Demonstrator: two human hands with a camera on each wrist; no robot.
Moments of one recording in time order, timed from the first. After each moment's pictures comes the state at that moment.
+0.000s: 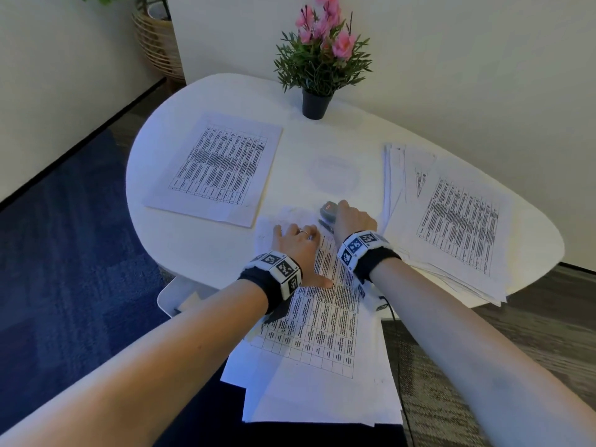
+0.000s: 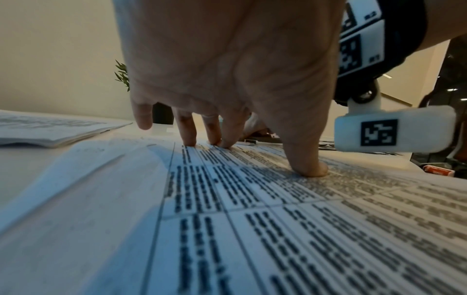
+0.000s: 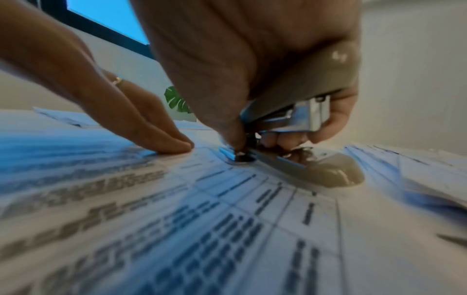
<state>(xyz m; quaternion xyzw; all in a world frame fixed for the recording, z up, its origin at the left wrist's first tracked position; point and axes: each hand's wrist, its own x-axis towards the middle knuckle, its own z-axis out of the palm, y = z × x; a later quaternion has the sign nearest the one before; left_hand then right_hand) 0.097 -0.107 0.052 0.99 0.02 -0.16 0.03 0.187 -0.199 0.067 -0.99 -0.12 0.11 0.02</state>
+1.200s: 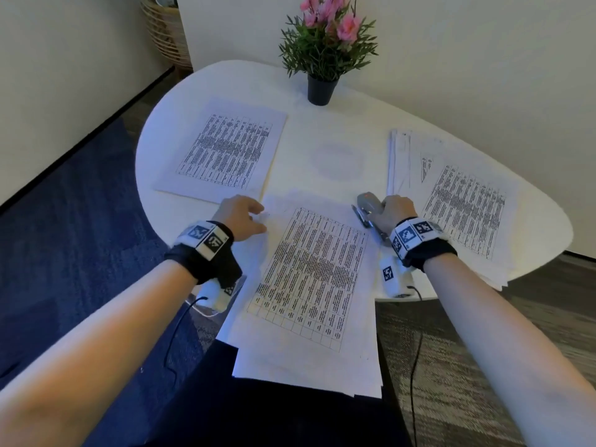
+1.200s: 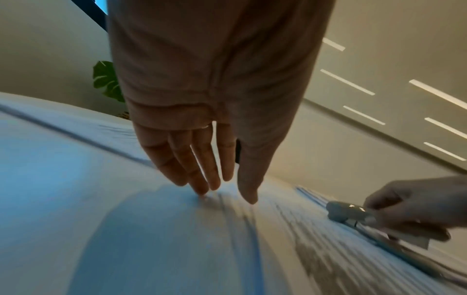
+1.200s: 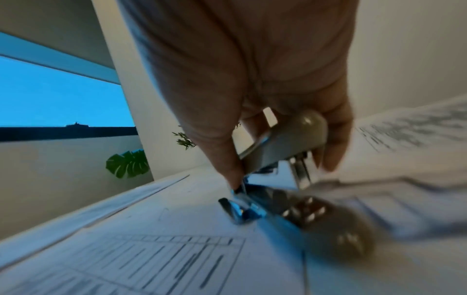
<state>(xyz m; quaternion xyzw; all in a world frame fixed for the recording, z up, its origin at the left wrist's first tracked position) 0.063 -0.010 0.066 0.90 0.22 -0.08 0.36 0.226 -0.270 0.076 -0.98 -0.08 0.19 0.03</state>
